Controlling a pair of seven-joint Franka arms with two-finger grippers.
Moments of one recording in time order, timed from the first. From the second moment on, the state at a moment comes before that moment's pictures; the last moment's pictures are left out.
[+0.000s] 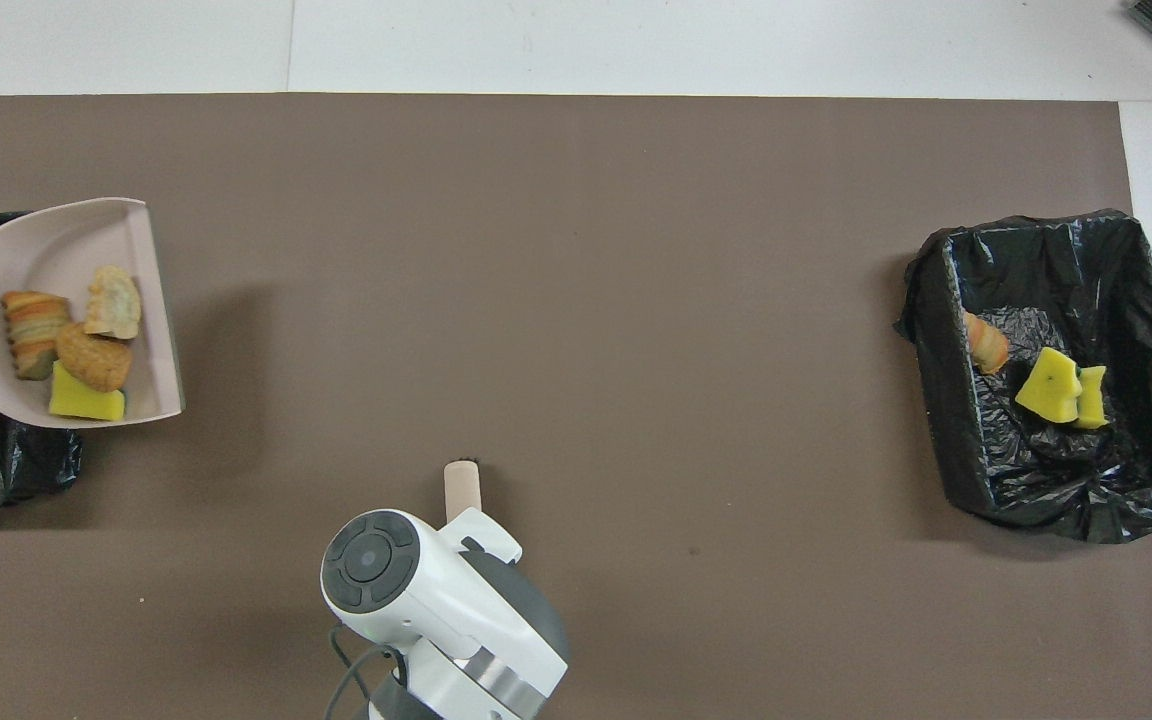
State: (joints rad) left arm 0.28 0.01 -0.05 -1.89 0.23 2.07 1.56; right arm 0.75 0.38 0.23 -1.76 0.17 1.87 0.83
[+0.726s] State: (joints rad) left arm 0.53 0.14 -0.06 -1.67 0.50 2.14 1.92; right arm 0.72 0.37 0.22 -1.66 0.08 1.73 0.86
